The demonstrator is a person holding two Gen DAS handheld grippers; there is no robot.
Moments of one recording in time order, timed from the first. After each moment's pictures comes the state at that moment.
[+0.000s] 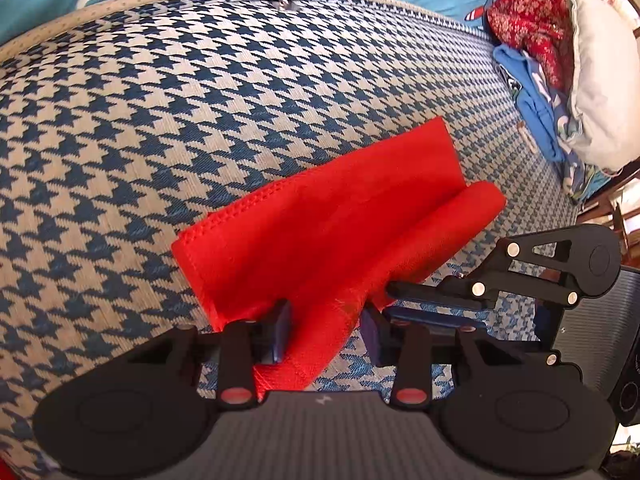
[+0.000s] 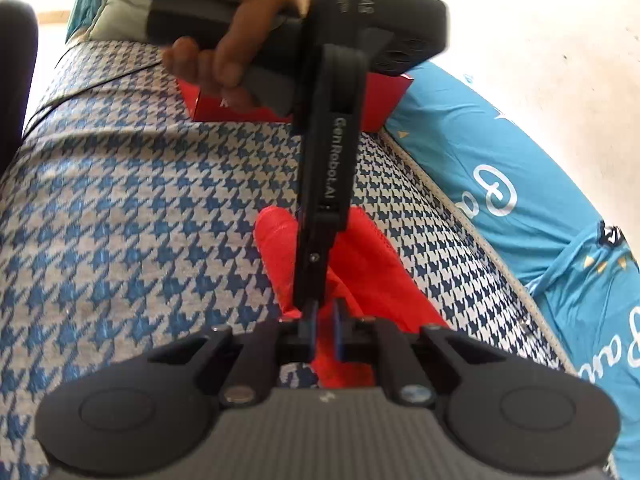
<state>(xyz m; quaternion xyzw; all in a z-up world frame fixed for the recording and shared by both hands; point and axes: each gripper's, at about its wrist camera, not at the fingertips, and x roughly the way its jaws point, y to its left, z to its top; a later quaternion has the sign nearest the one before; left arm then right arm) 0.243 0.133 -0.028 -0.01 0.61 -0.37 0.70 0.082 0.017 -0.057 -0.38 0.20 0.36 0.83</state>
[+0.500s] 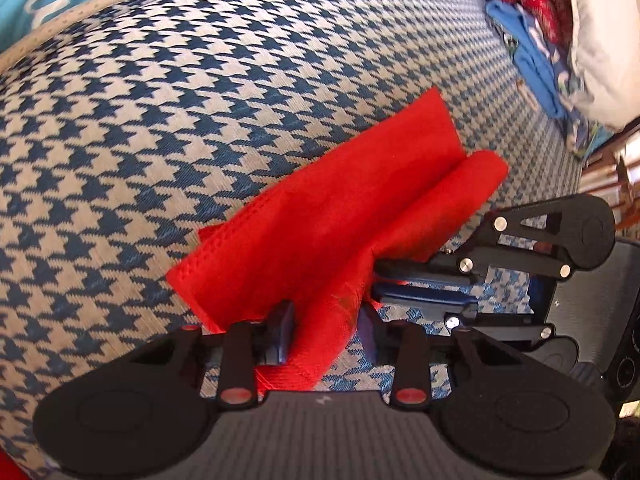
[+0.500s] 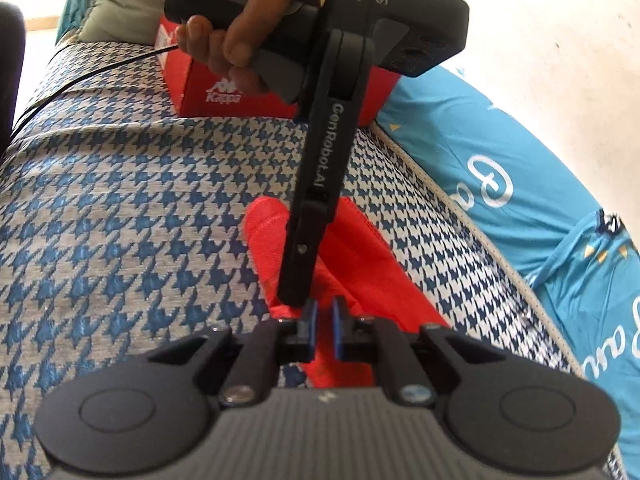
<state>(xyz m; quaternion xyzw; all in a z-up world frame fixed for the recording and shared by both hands) 0.259 0.107 -0.026 0.07 0.64 -0.39 0.66 0.101 0.014 -0.064 -0.36 0.21 0.35 0.84</state>
